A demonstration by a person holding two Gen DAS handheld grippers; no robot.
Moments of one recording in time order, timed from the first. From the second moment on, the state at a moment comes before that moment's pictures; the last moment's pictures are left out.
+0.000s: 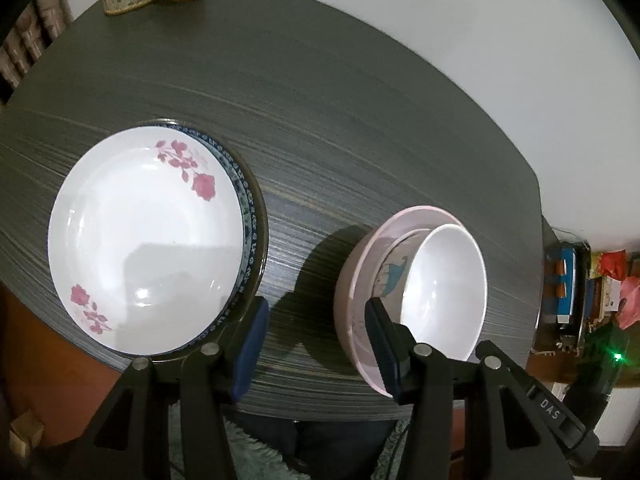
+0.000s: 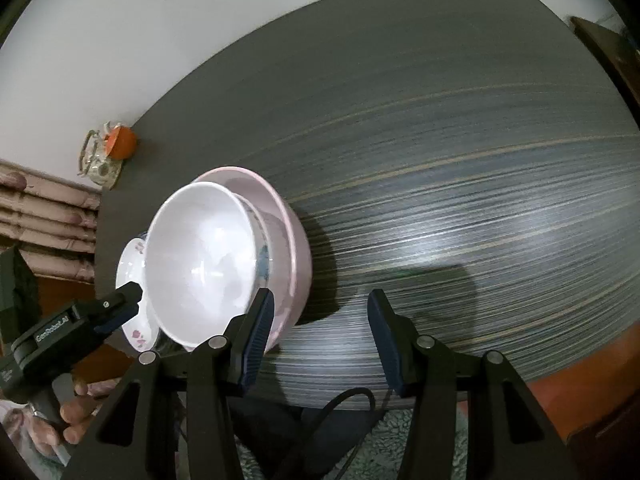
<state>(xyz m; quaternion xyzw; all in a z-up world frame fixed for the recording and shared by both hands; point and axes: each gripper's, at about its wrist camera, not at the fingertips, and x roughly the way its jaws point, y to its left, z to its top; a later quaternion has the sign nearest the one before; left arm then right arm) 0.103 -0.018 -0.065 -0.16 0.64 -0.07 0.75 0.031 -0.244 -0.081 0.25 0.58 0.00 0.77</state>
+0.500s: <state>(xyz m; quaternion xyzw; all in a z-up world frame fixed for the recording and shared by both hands) 0.111 -0.032 -0.086 -0.14 0.66 -0.06 0.74 0.044 -0.237 -0.096 0.23 0.60 -0.01 0.77</state>
